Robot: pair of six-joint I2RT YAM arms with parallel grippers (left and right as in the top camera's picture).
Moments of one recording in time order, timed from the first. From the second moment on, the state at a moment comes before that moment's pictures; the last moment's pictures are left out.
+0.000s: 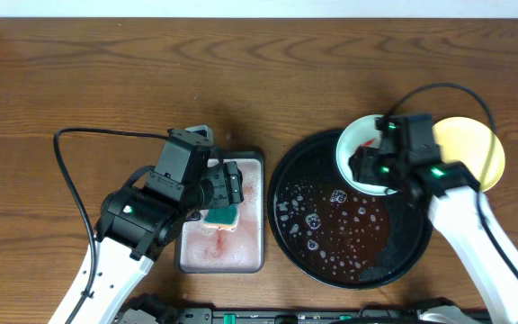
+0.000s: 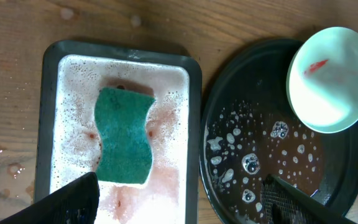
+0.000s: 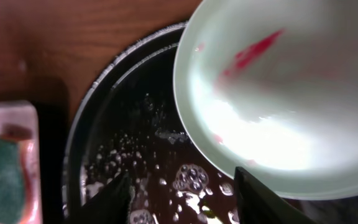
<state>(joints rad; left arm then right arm) -0.46 1.08 1.05 -0.94 0.04 -0.57 0.21 1.30 0.89 -0.62 -0.18 0.37</state>
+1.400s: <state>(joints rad) -0.46 1.08 1.05 -0.94 0.04 -0.57 -0.14 1.34 0.83 -0.77 -0.28 0.28</state>
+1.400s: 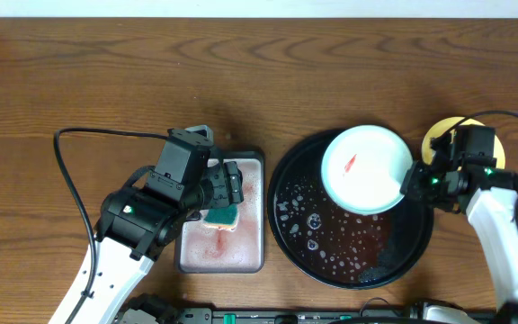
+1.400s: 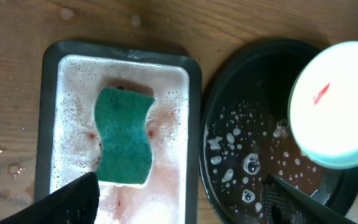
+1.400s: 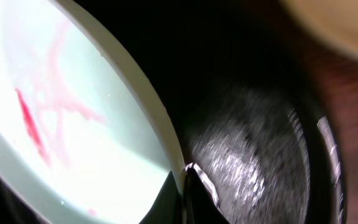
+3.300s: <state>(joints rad) -0.44 1.61 0.90 -0.89 0.08 -0.51 0.07 1.25 0.94 -0.87 -0.34 0.02</state>
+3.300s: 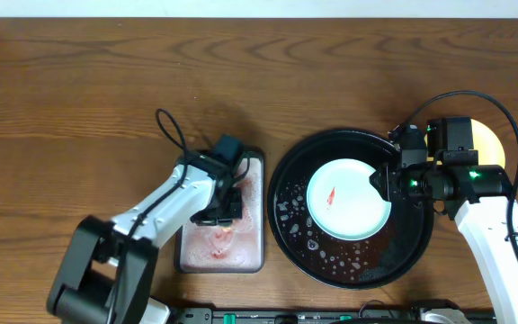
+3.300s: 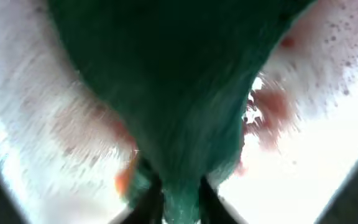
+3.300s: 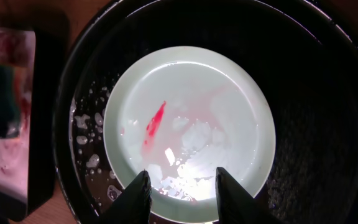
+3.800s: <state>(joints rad) -0.42 1.43 0.87 -0.66 -0.07 -0.48 0.07 1.25 0.94 -0.88 -0.34 0.02</state>
